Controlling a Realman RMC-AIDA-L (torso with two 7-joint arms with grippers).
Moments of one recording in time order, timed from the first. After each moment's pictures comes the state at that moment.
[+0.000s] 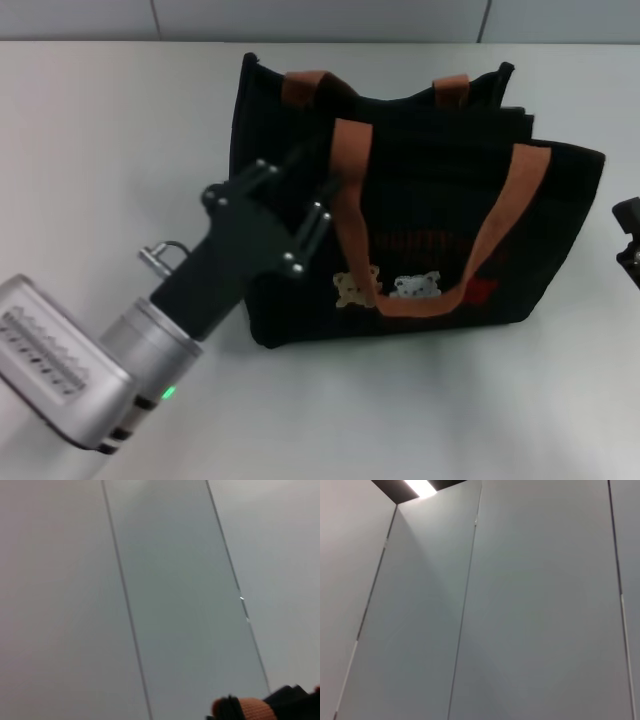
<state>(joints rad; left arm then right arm) -0.36 -2.08 -0.18 -0.42 2.19 1.47 0.17 0.20 2.08 -0.11 0.06 -1.82 -1.97 0.14</state>
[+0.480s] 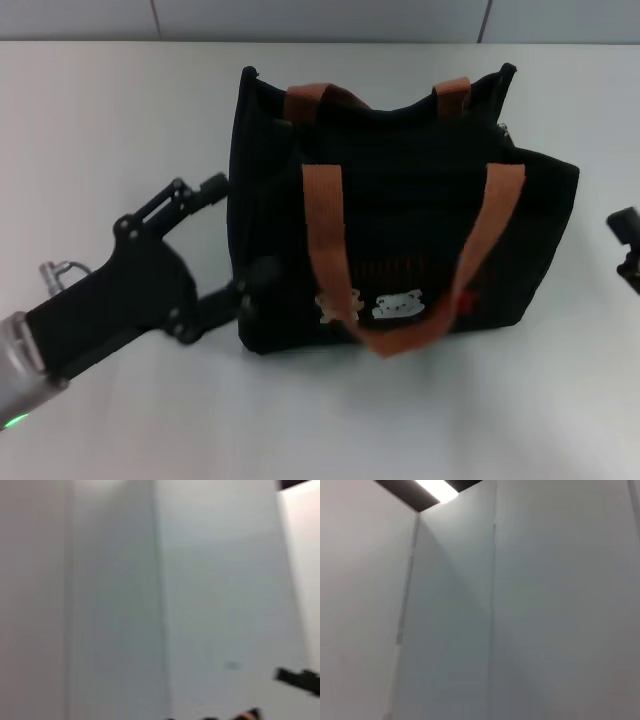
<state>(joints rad) -0.39 -2.06 -0.06 0.10 2.33 1.89 -0.41 0.23 2.08 -0.12 -0.09 -1.89 -2.00 0.36</state>
